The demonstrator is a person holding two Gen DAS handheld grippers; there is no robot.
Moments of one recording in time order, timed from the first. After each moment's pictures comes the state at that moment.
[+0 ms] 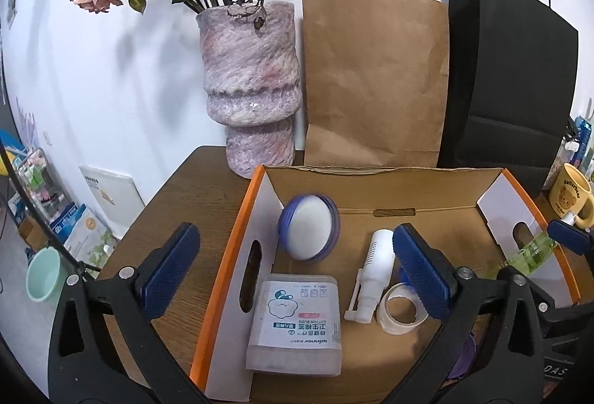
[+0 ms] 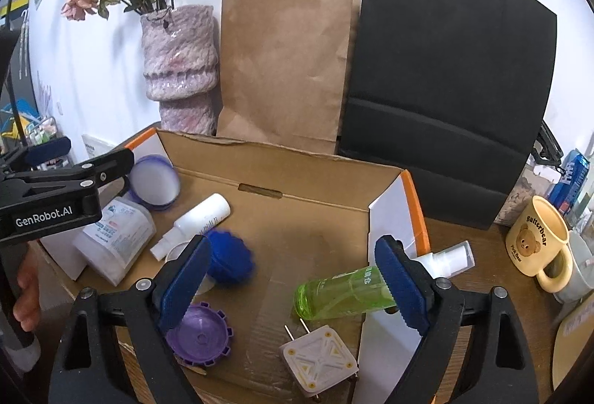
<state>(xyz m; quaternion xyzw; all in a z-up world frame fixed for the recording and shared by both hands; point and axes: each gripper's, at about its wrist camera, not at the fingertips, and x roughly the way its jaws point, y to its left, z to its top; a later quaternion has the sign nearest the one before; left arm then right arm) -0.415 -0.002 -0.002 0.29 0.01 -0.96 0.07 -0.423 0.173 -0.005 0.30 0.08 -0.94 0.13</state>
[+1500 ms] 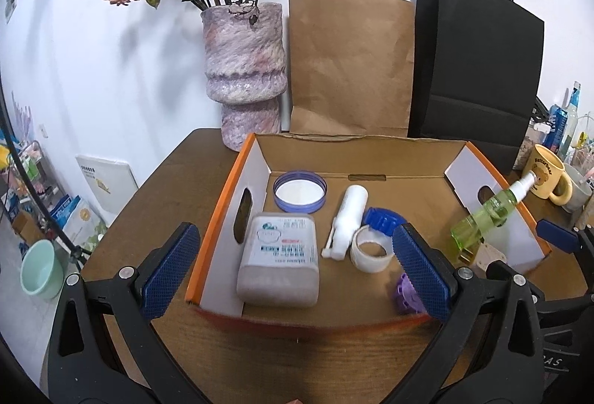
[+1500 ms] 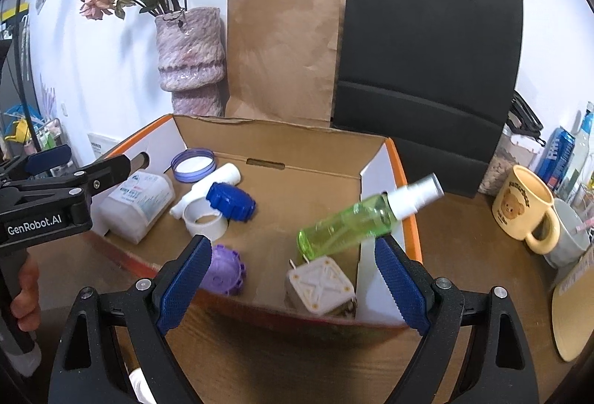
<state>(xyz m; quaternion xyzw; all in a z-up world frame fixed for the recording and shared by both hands) -0.349 0.010 -0.005 0.29 0.01 -0.96 0.04 -0.362 0.191 -0.008 0.31 0.07 -0.94 0.12</state>
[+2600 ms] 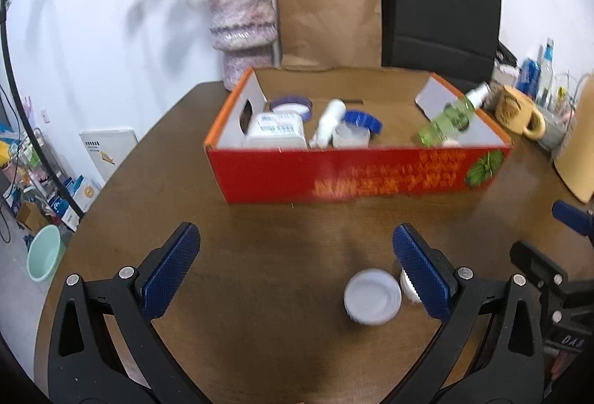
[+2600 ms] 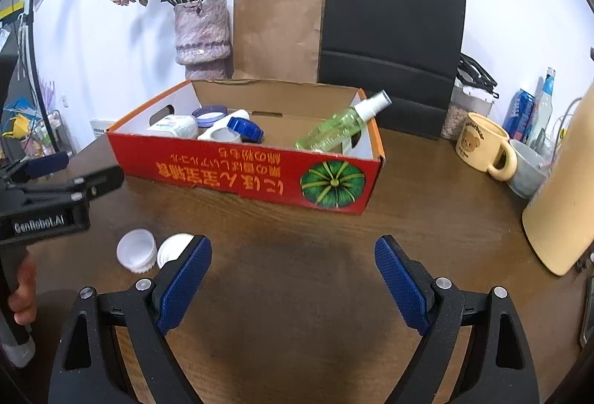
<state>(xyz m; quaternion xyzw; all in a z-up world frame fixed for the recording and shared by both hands) -0.246 0.020 -0.039 0.34 -0.01 -0.94 0.02 -0.244 0.216 -0.024 0.32 0.06 -0.94 0.10</state>
